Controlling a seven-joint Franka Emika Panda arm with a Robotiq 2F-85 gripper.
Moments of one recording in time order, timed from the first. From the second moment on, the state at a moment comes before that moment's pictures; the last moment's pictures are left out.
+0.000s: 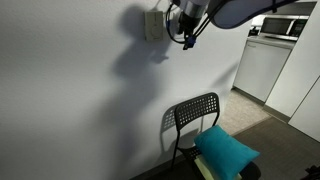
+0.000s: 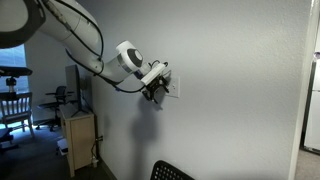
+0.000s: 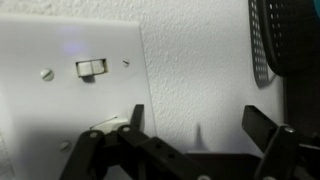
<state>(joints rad) 0.19 0.39 0.17 -1.50 -0.68 2.37 -0.62</state>
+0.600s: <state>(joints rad) 0.21 0.39 0.17 -1.50 -0.75 2.35 -0.62</state>
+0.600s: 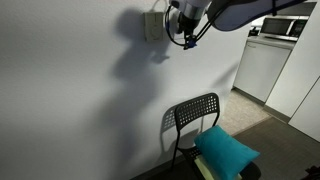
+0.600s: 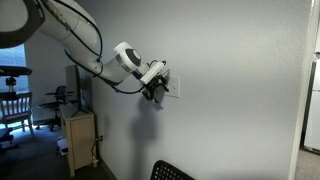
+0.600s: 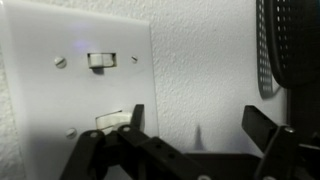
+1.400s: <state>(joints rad) 0.22 0.40 0.17 -1.47 -0.75 2.31 -0.62</state>
